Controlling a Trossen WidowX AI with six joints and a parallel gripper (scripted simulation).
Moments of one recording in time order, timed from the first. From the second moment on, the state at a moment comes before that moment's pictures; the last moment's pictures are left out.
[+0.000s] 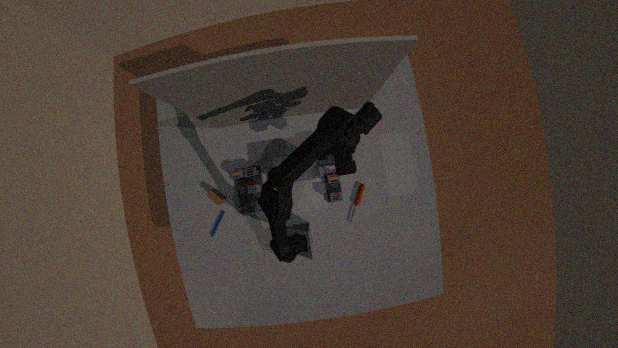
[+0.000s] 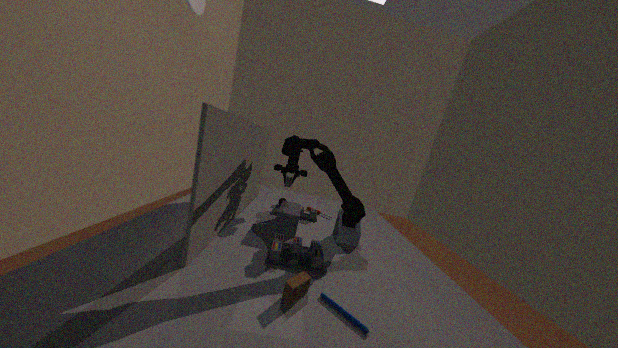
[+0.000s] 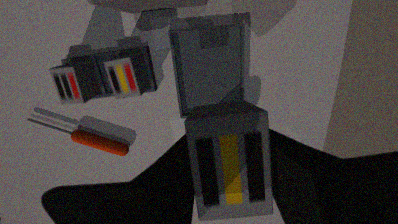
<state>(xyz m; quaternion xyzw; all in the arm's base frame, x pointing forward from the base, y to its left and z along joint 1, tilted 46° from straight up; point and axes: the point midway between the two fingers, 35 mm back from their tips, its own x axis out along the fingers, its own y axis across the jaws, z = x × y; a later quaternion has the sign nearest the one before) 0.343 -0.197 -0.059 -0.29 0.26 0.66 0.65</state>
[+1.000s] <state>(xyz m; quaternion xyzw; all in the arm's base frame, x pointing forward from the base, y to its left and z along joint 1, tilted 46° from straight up) 0.348 -0.182 -0.079 -0.29 0.26 0.66 0.65</state>
